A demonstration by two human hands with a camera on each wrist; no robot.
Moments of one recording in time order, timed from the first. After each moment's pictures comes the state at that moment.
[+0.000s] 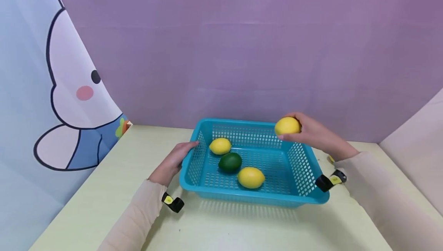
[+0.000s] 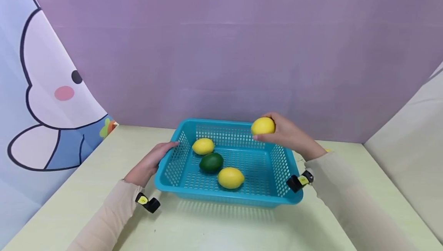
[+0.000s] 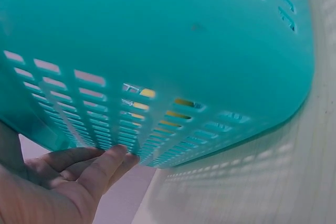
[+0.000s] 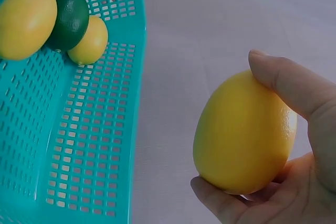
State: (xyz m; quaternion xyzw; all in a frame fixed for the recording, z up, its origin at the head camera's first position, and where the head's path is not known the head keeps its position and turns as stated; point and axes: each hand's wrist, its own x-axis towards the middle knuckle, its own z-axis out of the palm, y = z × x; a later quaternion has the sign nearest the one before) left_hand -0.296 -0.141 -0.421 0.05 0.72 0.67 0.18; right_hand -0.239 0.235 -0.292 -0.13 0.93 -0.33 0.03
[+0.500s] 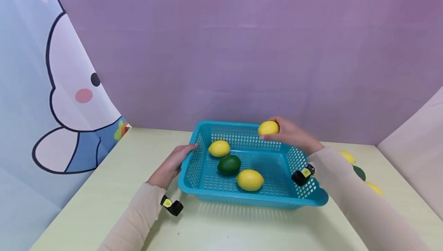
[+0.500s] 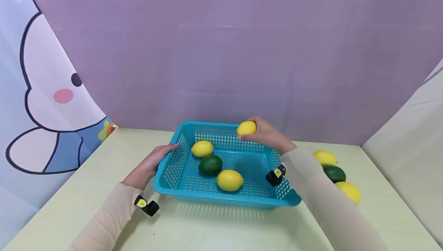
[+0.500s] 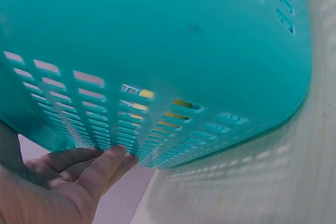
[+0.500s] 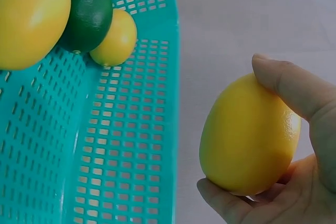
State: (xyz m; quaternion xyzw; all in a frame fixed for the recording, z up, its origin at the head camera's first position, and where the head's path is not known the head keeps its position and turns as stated) left_hand -0.295 -0.142 -0.421 0.05 0.72 0.67 0.17; right_hand -0.277 0.206 -0.319 -0.12 0.92 -0.38 0.07
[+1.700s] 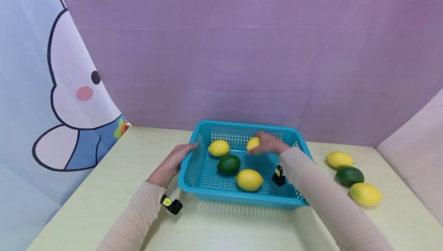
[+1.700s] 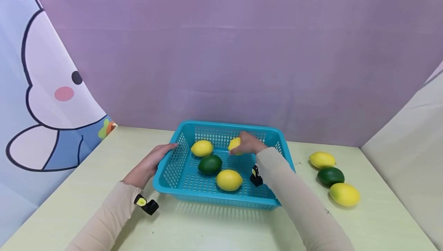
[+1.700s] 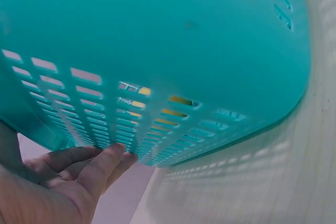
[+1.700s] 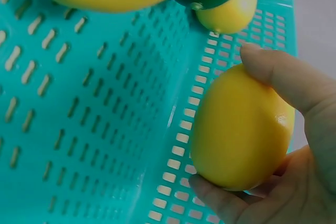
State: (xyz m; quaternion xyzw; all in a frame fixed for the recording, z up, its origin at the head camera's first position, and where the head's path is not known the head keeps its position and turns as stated) left_hand -0.296 -0.140 -0.423 0.04 0.72 0.67 0.17; right_hand -0.319 0.176 -0.384 -0.09 0.95 -0.28 0.14
